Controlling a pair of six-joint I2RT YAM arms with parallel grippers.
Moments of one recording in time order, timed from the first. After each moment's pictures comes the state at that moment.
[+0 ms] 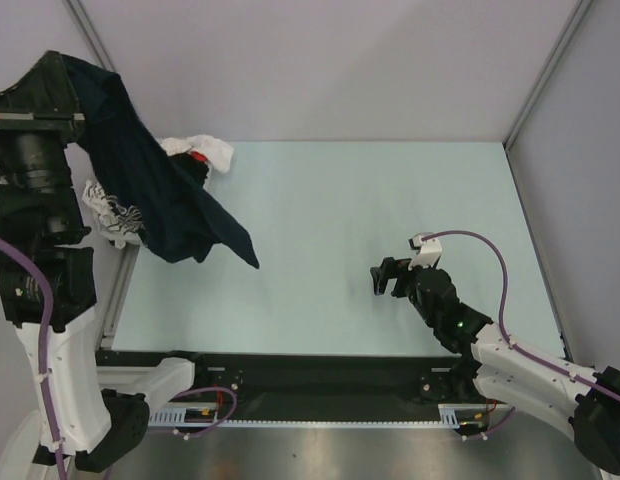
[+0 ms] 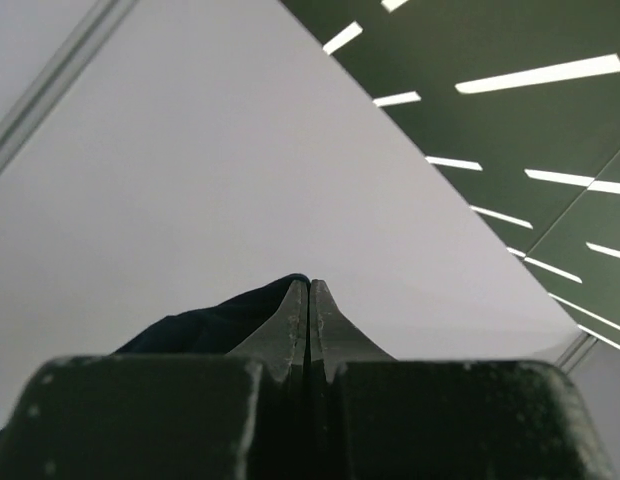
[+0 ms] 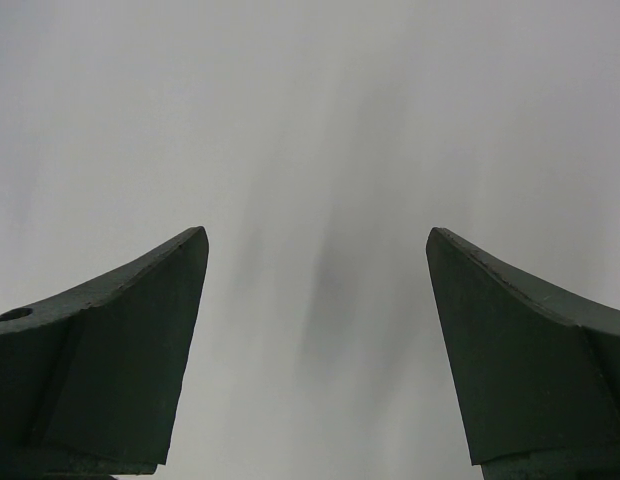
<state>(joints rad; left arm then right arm) -0.12 1.04 1.90 -0.25 -0.30 -0.68 0.74 0.80 0.30 0.19 0.37 0.39</state>
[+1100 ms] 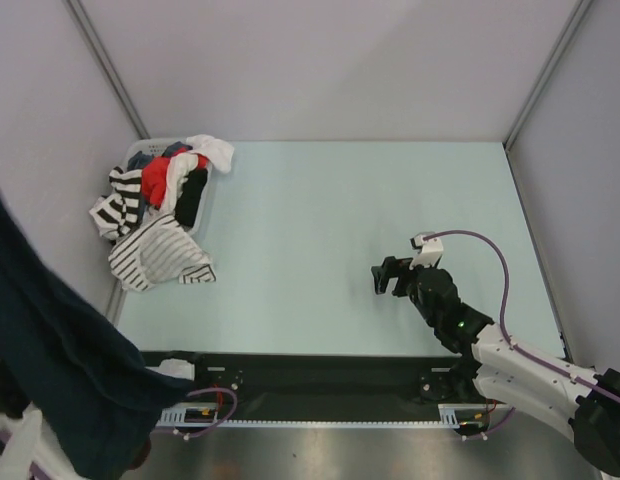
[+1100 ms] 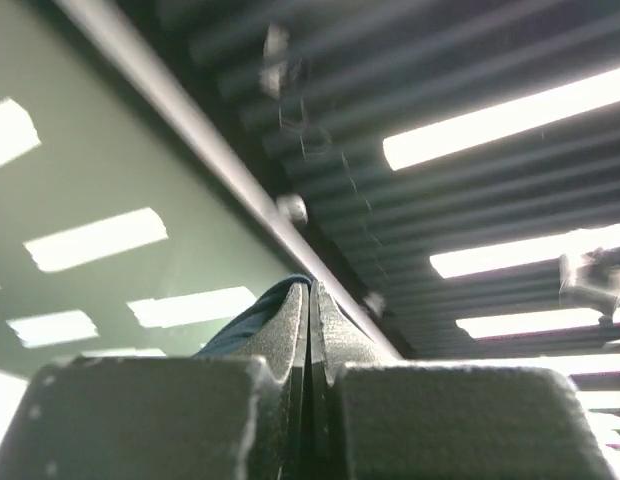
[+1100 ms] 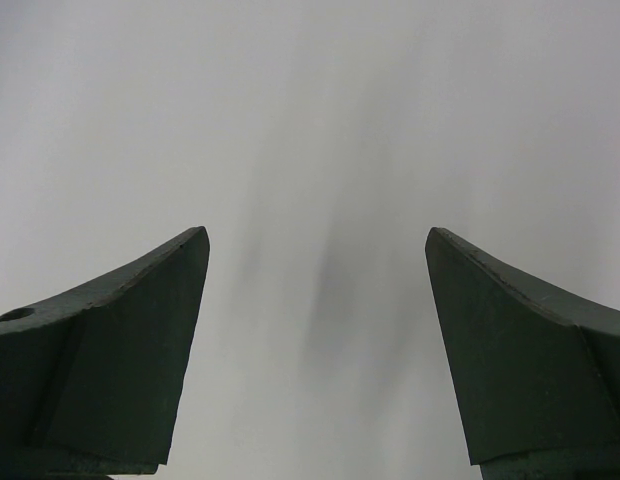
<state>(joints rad) -0.10 0.99 2.19 0.24 -0.01 -0.99 0.73 0.80 0.30 0.19 0.36 0.39</state>
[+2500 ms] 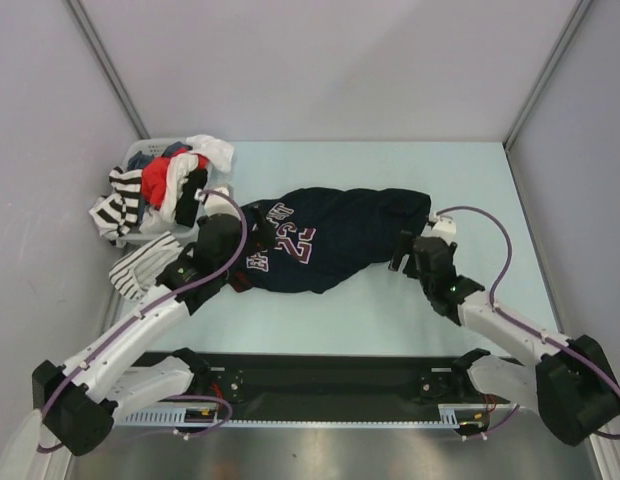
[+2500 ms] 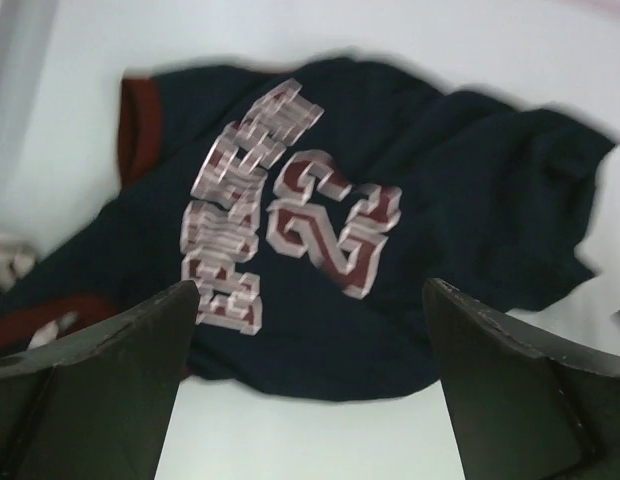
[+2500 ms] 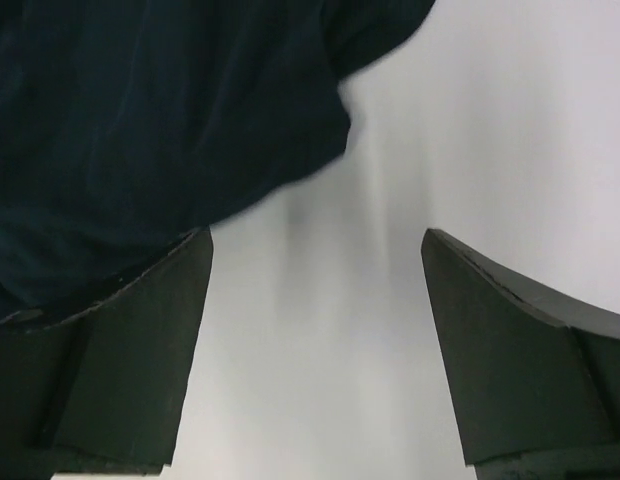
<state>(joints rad) -0.63 0.98 0.86 -0.31 -0.43 -0.55 0.54 1.05 0.46 0.01 0.44 0.51</state>
